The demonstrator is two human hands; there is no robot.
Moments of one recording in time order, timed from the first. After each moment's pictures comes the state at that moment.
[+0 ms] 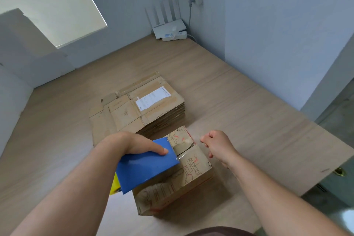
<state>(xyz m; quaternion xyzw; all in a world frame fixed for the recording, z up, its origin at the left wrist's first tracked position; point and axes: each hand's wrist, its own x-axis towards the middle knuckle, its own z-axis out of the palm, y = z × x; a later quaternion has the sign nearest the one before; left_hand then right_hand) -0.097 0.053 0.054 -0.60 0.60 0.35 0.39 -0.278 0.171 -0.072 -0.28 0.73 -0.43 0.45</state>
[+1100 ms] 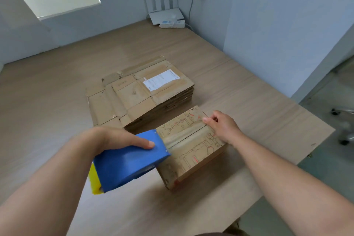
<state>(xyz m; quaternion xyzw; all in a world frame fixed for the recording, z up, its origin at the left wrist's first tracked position) 0.029 0.035 0.046 -0.57 0.59 0.43 0.36 -0.241 0.171 -0.071 -0.39 0.83 -0.28 0.29</state>
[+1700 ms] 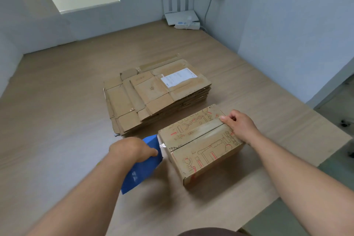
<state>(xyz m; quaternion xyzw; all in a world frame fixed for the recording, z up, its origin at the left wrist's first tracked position) 0.057 0.059 -0.016 -0.59 0.73 0.17 0.29 -0.239 0.168 -0.072 -0.39 0.84 -0.28 0.25</state>
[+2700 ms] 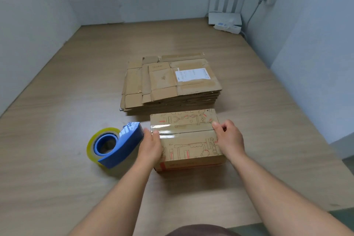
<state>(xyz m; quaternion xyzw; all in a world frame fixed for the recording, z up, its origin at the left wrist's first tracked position) -0.019 0.158 -0.066 -0.69 0.47 0.49 -0.26 -0.239 0.166 -0.082 -0.44 0.81 -0.31 0.24</state>
